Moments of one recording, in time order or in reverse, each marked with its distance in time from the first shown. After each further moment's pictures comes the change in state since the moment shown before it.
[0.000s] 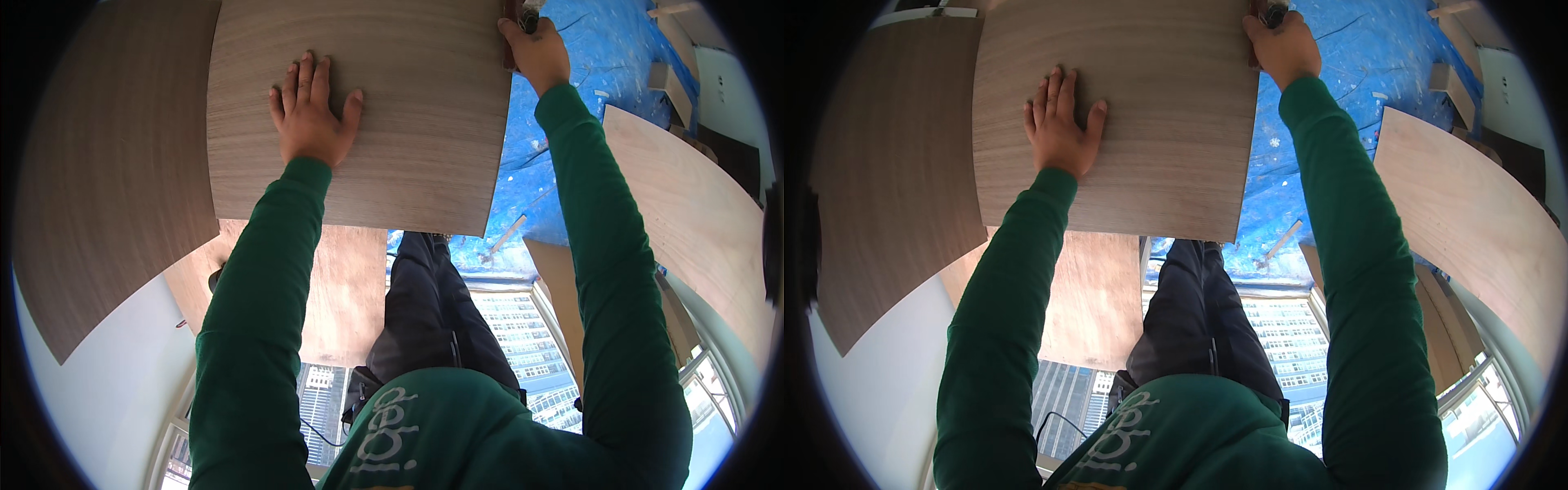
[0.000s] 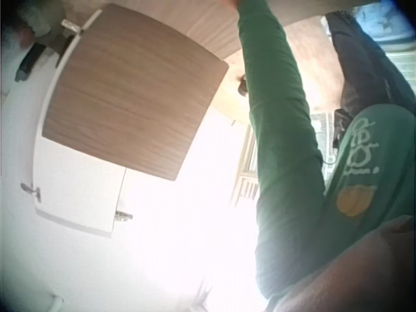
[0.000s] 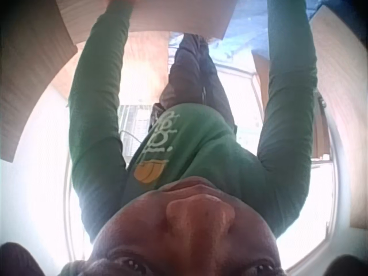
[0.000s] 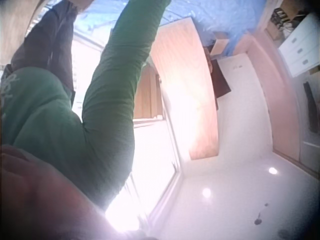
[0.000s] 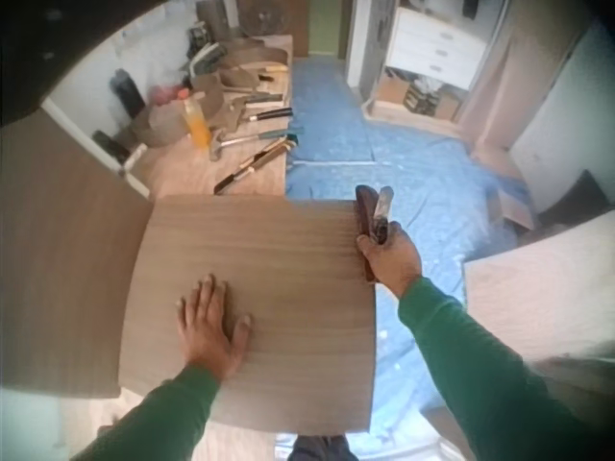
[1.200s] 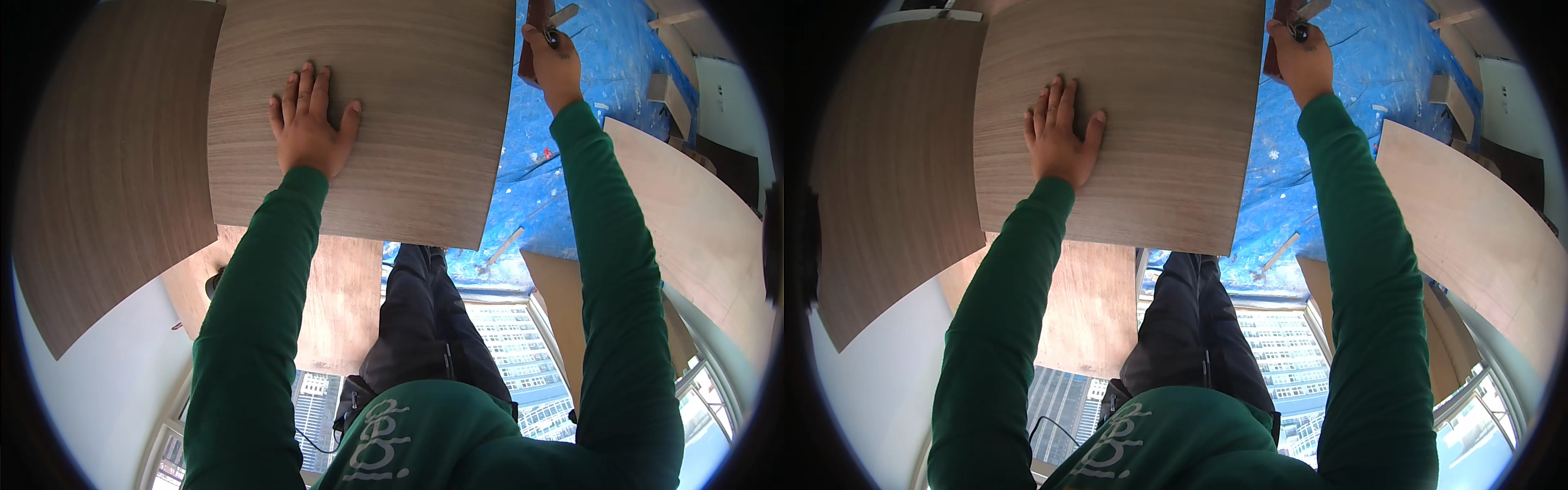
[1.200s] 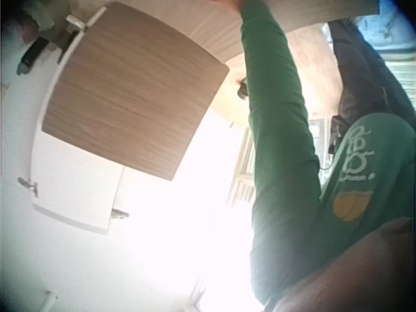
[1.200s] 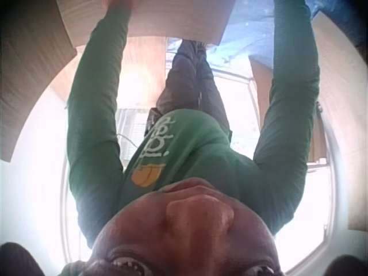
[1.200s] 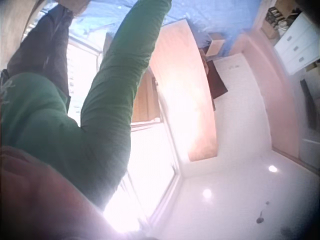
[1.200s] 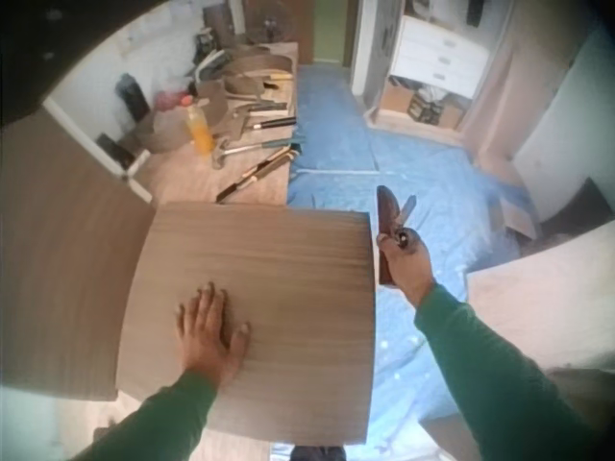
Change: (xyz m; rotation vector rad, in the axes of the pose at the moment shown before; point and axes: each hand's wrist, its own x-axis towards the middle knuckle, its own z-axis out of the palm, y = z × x) left_hand 0.002 0.003 -0.007 -0.013 -0.084 -0.046; right_hand 0.019 0.022 -0.009 0.374 0.077 0.013
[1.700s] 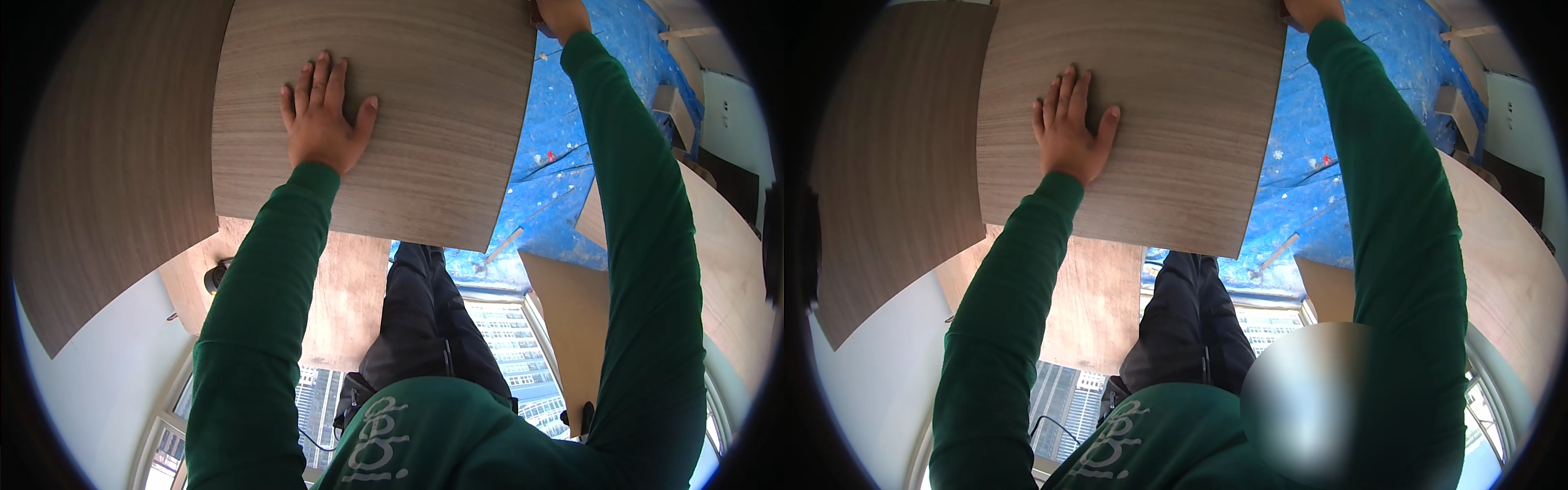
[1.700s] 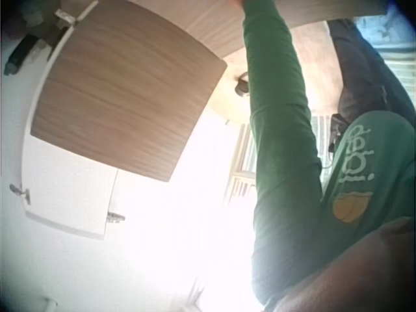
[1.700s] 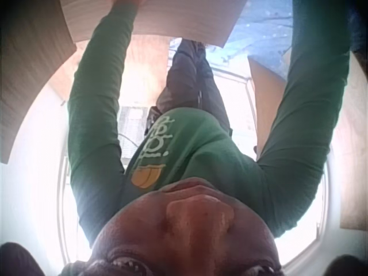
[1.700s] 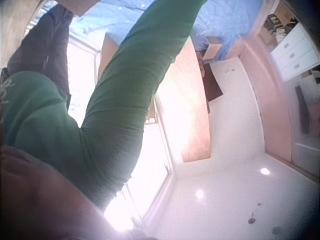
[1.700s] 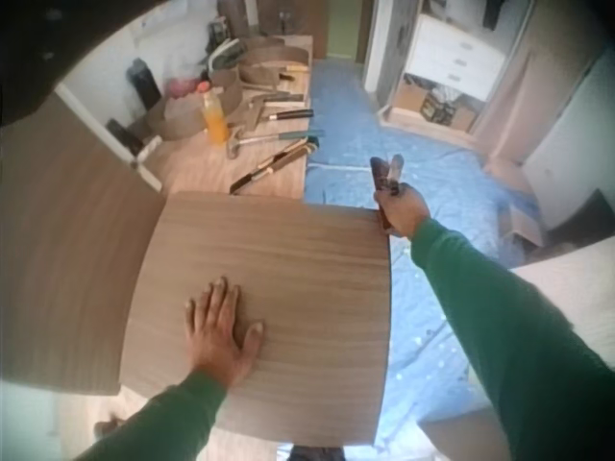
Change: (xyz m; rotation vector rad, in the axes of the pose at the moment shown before) left_hand -0.001 -0.004 0.002 -0.068 0.062 0.045; right_hand 0.109 -0.022 0.034 -0.433 -0.115 -0.179
